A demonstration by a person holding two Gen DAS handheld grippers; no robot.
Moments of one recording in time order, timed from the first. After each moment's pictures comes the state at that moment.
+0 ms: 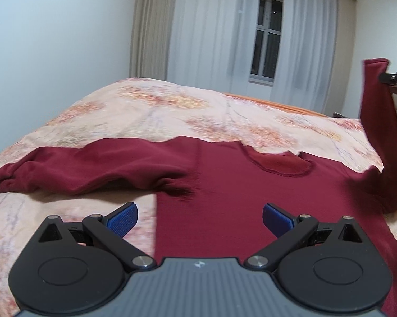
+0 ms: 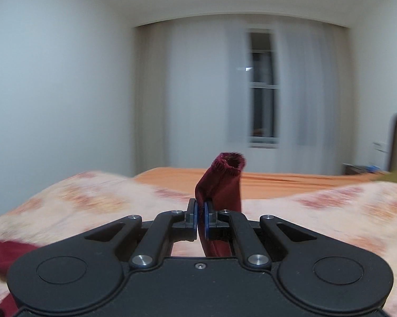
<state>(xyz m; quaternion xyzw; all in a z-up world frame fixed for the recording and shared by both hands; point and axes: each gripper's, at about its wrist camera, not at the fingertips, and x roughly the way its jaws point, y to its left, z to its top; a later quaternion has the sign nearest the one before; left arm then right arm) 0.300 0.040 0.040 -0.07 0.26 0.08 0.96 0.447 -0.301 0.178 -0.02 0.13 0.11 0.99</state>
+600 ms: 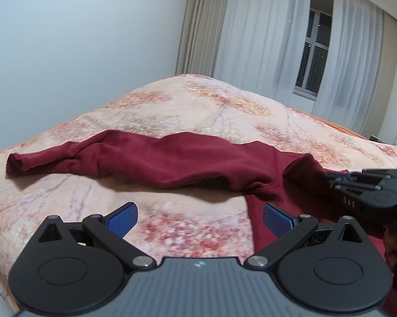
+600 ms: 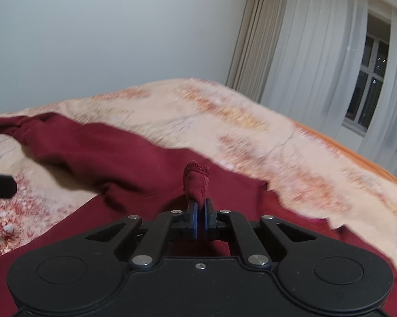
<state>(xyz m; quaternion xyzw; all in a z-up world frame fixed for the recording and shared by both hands) 0.276 0.121 0.030 -0.12 0.26 0.17 0.94 0.425 -0.077 0.038 -0.16 0.24 0.26 0.92</state>
